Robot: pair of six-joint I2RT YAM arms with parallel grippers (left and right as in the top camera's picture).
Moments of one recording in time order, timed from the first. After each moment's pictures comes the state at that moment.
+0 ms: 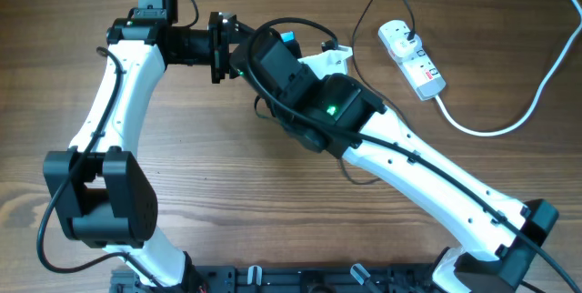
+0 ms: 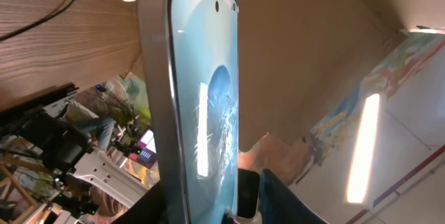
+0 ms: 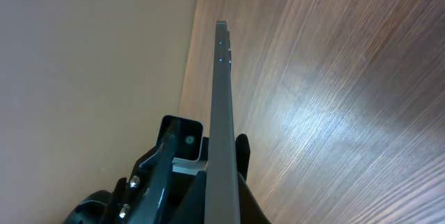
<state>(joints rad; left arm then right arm) -0.04 1.84 1.54 -0.87 1.44 -1.05 0.91 1.72 1.78 -0.87 0.45 1.95</state>
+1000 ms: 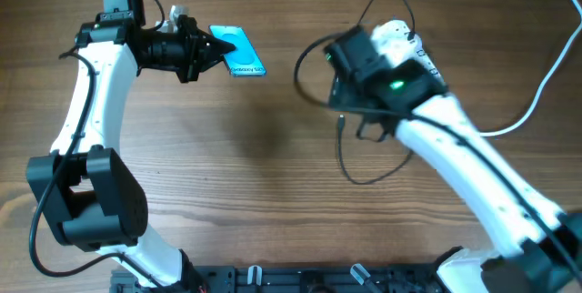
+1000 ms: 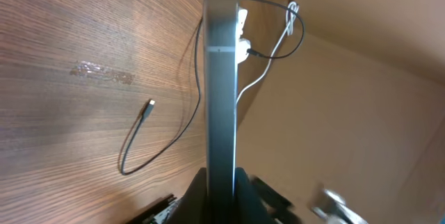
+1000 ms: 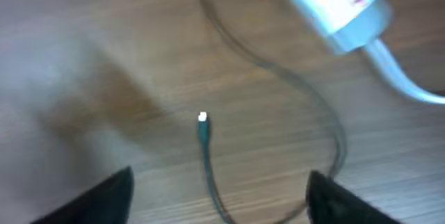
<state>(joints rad) 0.09 1.84 1.54 -0.90 1.01 -0.72 0.60 1.59 1.42 -1.05 0.32 0.75</state>
